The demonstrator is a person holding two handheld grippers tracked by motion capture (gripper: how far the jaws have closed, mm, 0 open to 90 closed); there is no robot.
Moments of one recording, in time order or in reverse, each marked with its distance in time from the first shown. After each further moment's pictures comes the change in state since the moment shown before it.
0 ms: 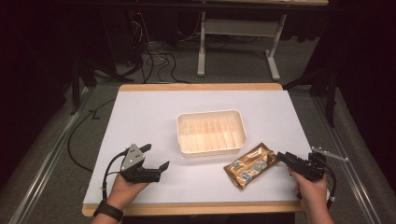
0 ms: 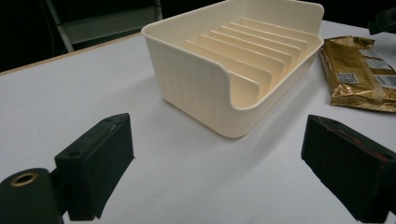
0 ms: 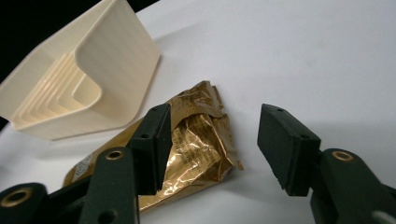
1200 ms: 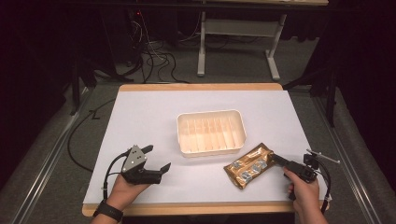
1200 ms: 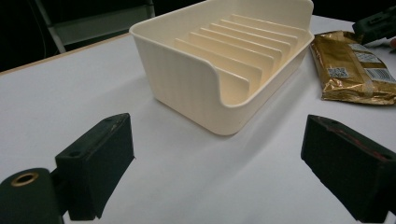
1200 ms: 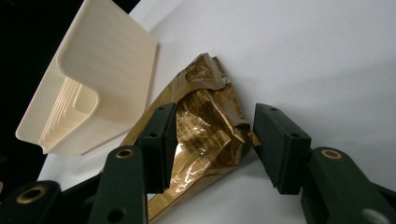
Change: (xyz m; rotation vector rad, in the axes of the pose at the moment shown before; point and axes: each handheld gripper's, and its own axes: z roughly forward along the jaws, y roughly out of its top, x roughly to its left) left arm -0.003 0.000 0.000 0.010 -0.024 0.024; right arm -0.007 -0.013 0.020 0.064 0.058 0.244
